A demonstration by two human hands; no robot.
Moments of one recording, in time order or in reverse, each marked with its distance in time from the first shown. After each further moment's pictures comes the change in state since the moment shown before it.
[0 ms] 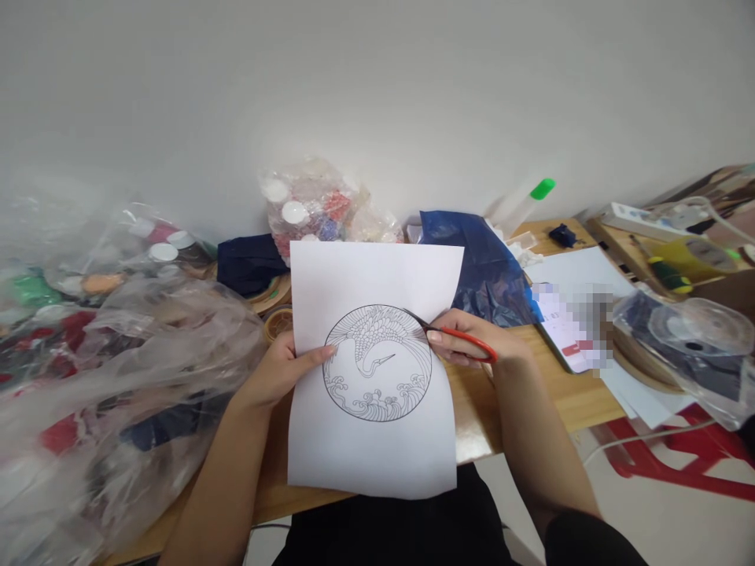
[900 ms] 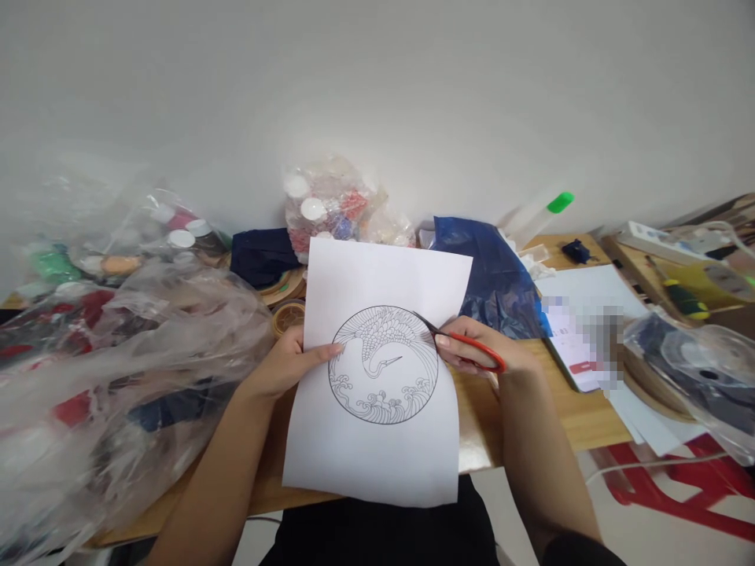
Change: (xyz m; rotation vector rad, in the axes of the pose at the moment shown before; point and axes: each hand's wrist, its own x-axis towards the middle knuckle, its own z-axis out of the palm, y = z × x) left_hand -0.001 0.000 -0.001 -0.057 -0.056 -0.041; right_hand 0.001 -0.003 0.002 0.065 0.025 0.060
